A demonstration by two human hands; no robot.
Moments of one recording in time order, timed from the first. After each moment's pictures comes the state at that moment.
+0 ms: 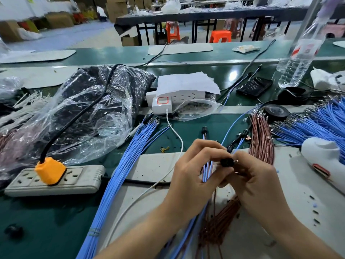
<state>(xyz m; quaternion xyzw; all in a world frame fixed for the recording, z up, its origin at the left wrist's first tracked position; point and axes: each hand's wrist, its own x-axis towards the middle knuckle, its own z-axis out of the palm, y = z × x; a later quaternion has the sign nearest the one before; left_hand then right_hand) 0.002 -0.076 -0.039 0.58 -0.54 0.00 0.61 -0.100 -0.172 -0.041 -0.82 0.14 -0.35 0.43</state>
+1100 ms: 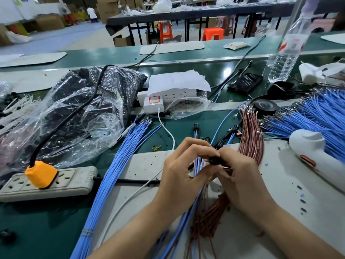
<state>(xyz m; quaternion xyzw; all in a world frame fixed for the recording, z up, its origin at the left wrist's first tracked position) 0.004 -0.076 -0.043 0.57 -0.55 -0.01 0.62 -0.097 -0.178 -0.051 -0.86 0.13 -0.32 0.37</state>
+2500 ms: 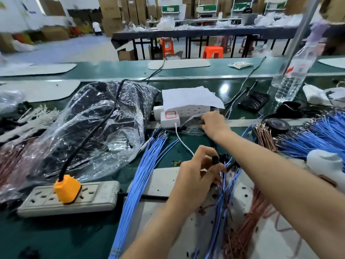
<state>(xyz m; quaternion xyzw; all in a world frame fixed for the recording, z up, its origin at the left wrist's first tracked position) 0.043 -0.074 -0.044 0.64 -0.46 -0.17 0.59 0.088 -0.273 -0.029 -0.94 0.33 -0.10 0.03</state>
